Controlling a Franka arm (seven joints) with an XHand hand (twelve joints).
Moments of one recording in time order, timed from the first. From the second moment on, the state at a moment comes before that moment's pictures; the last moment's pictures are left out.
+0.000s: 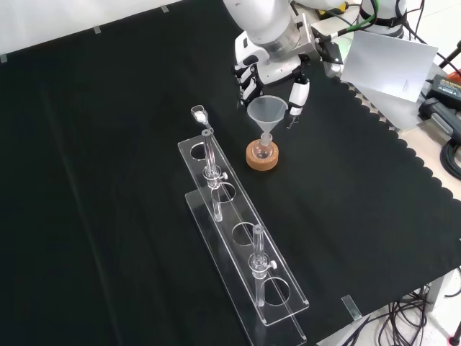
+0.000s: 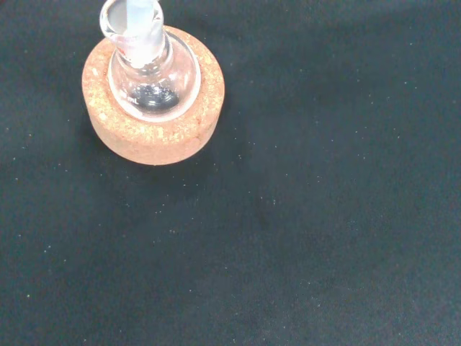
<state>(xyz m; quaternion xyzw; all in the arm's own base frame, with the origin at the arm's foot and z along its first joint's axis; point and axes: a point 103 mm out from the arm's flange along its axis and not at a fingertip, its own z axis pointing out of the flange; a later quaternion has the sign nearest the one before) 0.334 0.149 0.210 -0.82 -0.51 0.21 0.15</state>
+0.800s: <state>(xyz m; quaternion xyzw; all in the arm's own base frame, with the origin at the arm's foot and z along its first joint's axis) 0.341 0.147 0.199 -0.82 -0.50 0.22 0.16</state>
